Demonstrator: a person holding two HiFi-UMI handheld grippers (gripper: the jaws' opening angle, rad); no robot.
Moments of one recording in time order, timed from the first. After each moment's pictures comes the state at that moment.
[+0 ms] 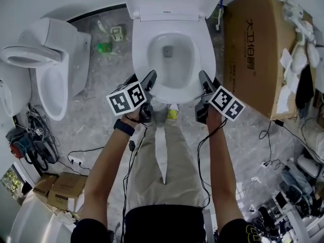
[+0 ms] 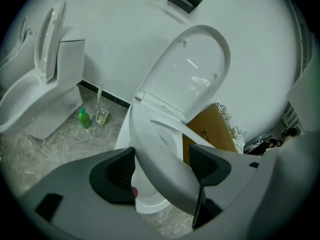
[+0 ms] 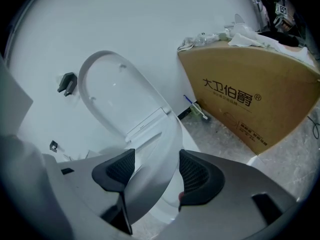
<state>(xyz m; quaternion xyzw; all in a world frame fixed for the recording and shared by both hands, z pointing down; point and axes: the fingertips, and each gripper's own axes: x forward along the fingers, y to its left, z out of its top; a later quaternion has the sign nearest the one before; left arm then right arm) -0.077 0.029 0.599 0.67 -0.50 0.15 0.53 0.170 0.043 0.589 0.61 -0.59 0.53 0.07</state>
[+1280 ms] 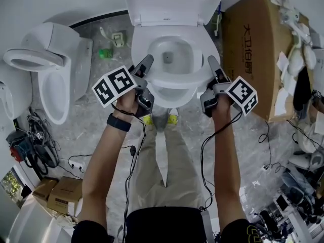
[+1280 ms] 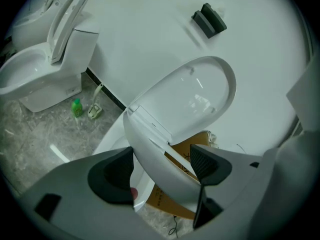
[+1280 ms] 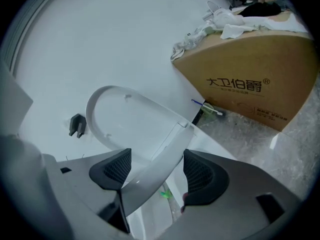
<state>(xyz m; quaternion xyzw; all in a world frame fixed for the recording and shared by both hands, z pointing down) -0.084 -0.038 0.529 0.62 -0.50 0.02 0.60 0.171 -0.026 0.512 0.58 -0.57 0.57 -0.11</state>
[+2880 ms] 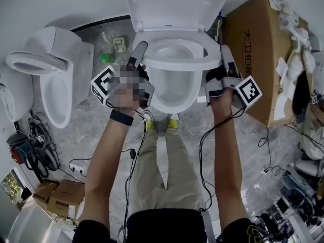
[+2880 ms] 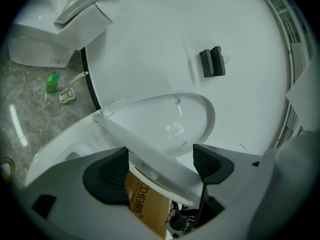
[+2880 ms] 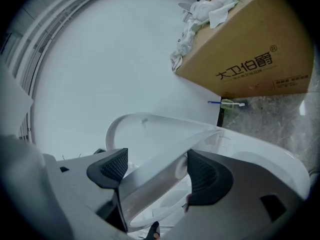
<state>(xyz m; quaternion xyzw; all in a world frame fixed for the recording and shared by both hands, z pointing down) -0.094 -0.101 0.481 0.61 -0.44 -0.22 0.62 0.177 -0.089 0.463 0.54 -0.55 0.55 -0.31</state>
